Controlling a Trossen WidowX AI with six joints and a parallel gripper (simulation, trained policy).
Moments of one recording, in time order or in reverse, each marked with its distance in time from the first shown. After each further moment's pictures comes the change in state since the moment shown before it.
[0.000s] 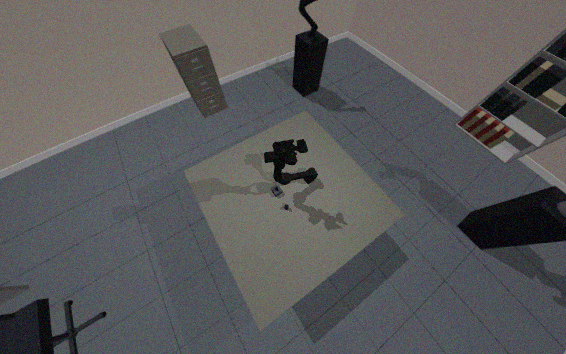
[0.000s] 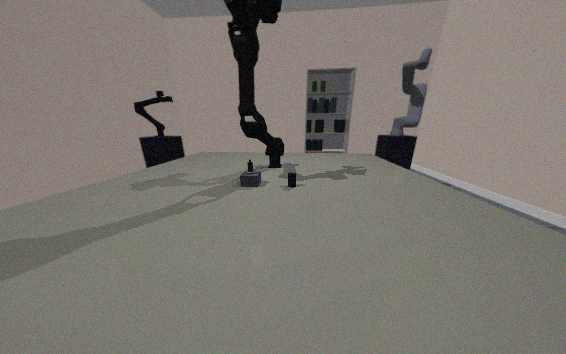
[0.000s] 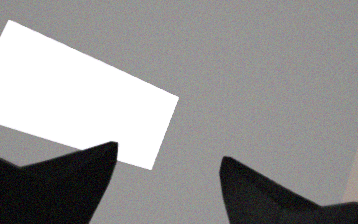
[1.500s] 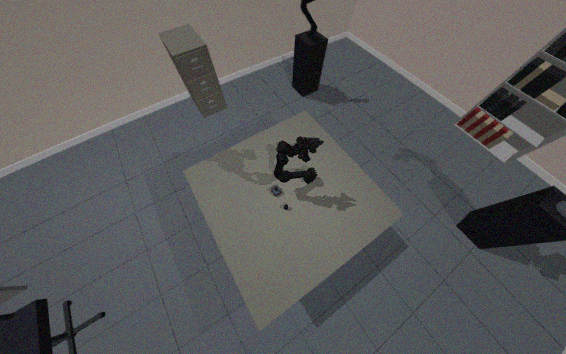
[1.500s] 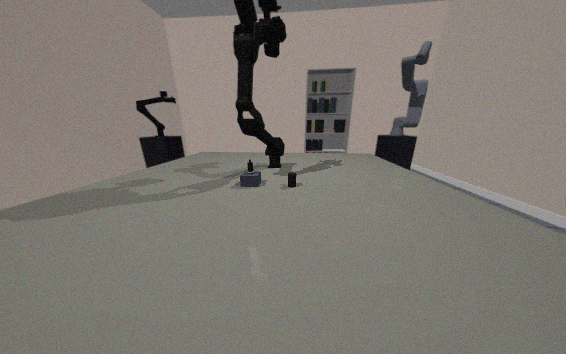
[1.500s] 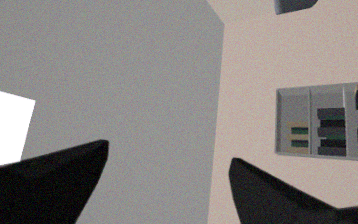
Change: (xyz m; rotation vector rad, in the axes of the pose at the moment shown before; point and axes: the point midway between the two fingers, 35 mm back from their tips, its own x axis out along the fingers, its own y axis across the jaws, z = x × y) arm -0.015 -0.137 -0.005 0.015 -0.075 -0.539
